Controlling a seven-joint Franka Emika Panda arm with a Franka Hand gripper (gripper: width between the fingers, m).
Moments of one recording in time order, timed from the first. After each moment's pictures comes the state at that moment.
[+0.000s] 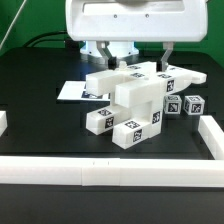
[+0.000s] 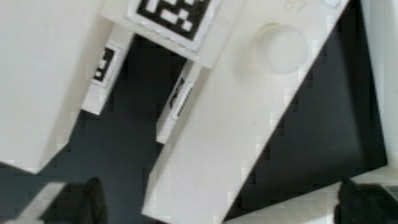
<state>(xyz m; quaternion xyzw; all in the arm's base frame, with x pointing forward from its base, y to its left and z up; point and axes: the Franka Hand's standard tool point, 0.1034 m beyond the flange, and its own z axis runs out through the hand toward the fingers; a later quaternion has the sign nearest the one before) 0.556 0.013 0.122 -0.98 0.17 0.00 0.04</state>
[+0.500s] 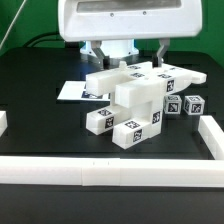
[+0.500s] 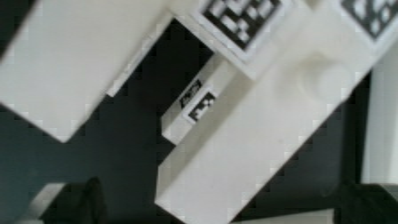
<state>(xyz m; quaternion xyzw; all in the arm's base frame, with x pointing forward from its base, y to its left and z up) 0.549 0.005 0.129 -1.00 0.04 0.01 0.05</state>
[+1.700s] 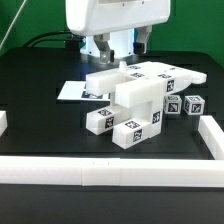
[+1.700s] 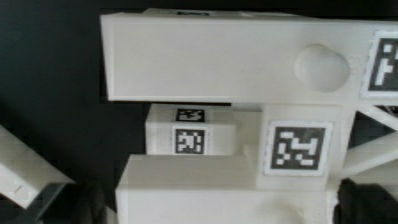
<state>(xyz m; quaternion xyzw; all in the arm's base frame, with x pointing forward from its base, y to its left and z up) 0.521 -0.002 0.132 -0.92 -0.38 -0.02 0.00</state>
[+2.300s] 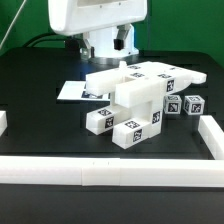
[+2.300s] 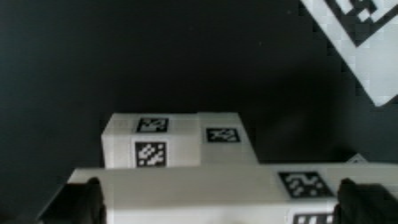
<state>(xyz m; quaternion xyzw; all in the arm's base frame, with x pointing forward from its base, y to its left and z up) 0.446 -0.034 0.116 -0.93 -0.38 -0.01 0.02</state>
